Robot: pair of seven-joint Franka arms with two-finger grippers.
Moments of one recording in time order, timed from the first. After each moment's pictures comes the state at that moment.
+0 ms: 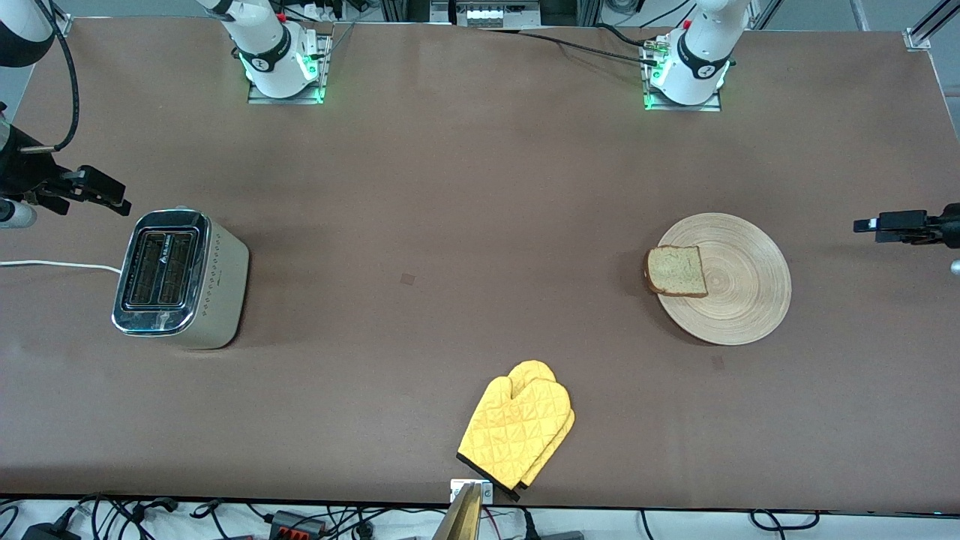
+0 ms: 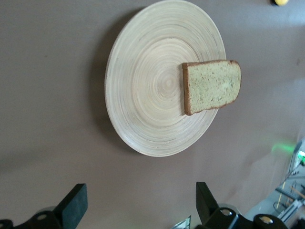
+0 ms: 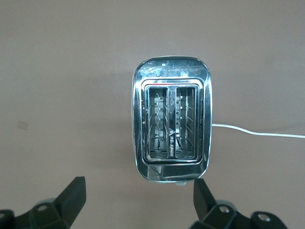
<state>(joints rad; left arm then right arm) 0.63 0.50 -0.11 -1.57 -0.32 1.51 0.71 0.00 0.02 -0.06 -1.71 0.01 1.74 -0.05</state>
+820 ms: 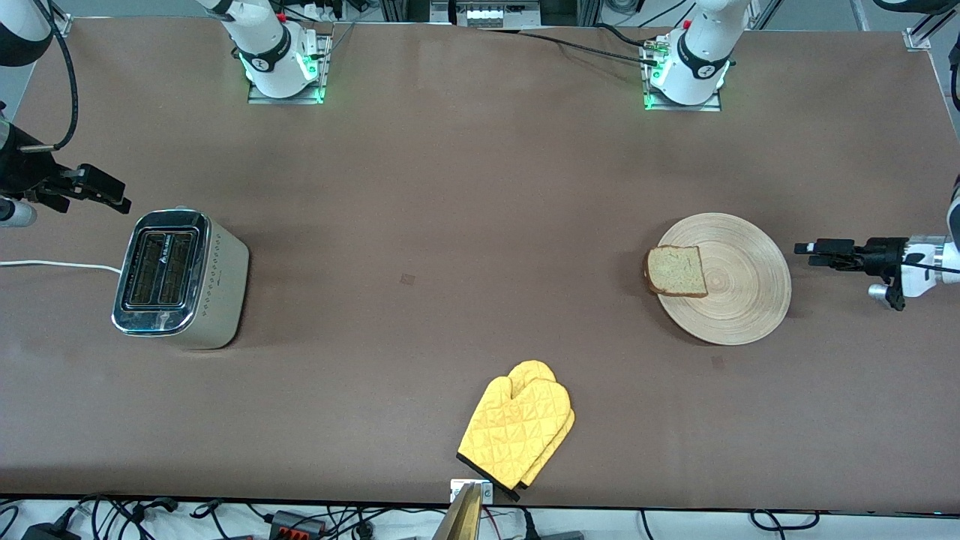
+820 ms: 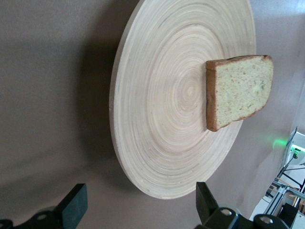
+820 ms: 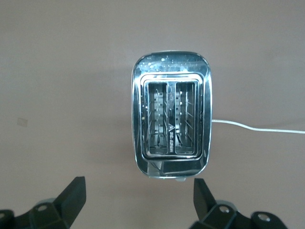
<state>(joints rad) 0.63 0.69 -0.13 -1.64 -0.37 1.68 0.79 0.00 0.02 -0.06 -1.71 0.01 1.72 -0.05</state>
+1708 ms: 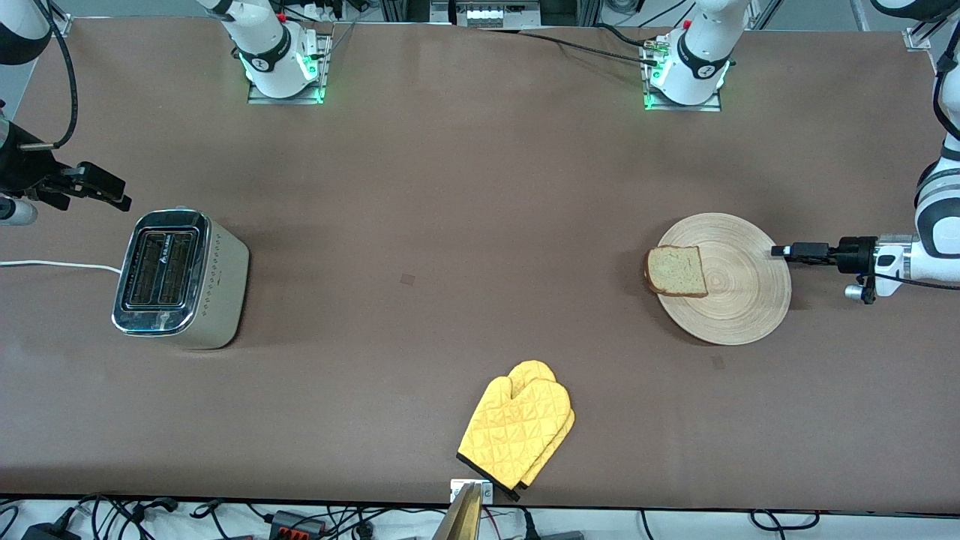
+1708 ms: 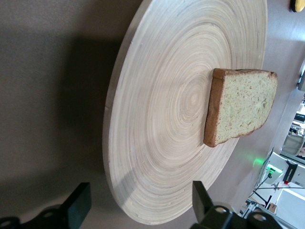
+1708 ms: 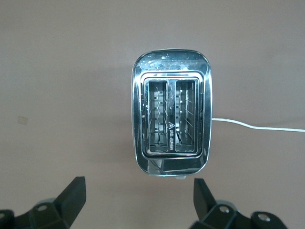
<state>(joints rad) 0.63 0.71 -0.13 -1.71 -0.46 1.72 0.70 0.00 0.01 -0.06 -1.70 0.01 1.71 -0.05</state>
